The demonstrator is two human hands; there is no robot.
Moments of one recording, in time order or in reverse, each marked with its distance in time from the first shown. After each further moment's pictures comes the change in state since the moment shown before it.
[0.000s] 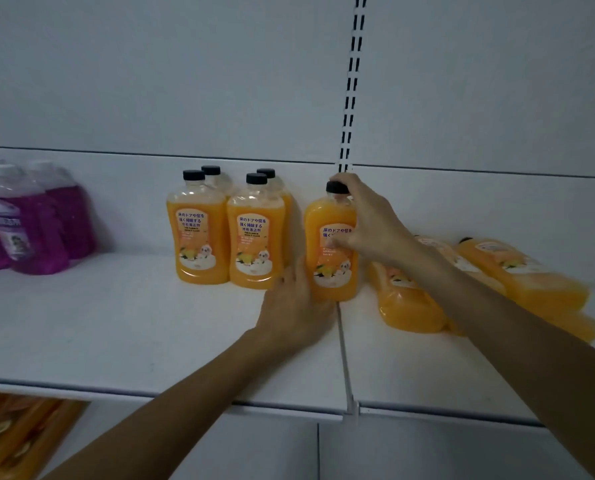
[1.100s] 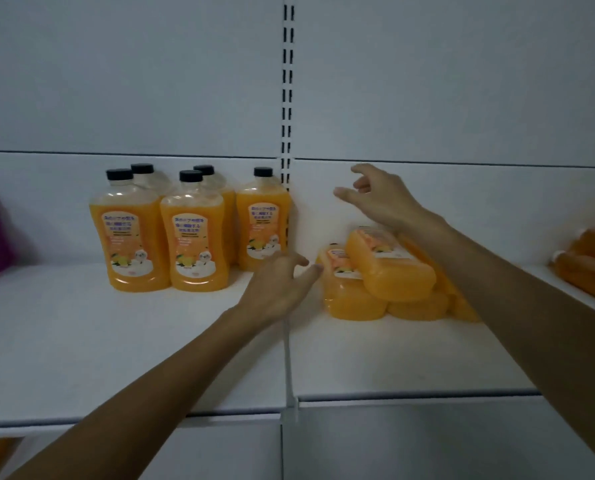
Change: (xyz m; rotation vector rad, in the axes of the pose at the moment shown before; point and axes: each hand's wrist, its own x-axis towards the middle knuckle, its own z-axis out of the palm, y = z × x) left_hand 0.021 0.058 0.008 0.008 -0.185 0.018; right_hand -0.007 0.060 -0.069 -0.049 0.079 0.352
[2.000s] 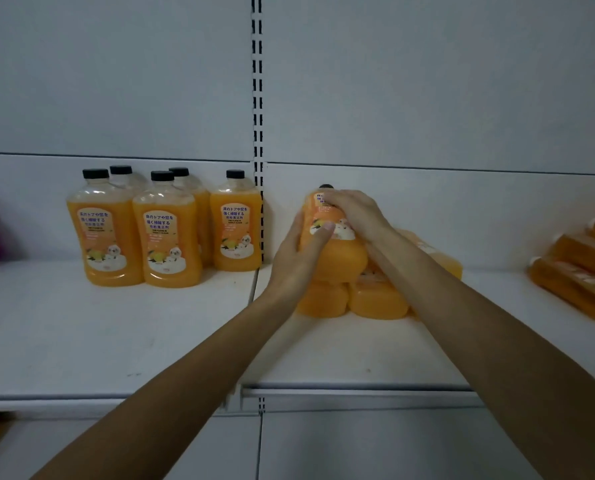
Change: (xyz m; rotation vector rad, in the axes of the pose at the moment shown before) left_hand 0.001 0.080 0.037 -0.734 0.173 -0.057; right_hand -0.025 0.019 -0.001 0.823 -0.019 0.309
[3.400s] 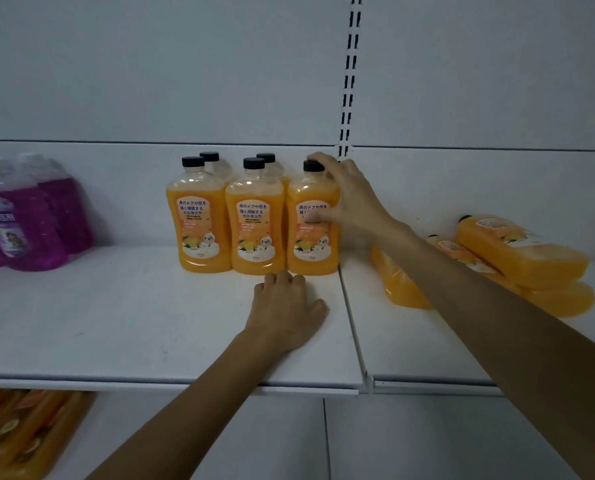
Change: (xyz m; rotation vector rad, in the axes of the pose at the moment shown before) left_hand -0.029 -0.066 -0.143 1.238 -0.146 -0.017; right_hand 0.014 0.009 0.135 -0.736 -0.136 -0.575
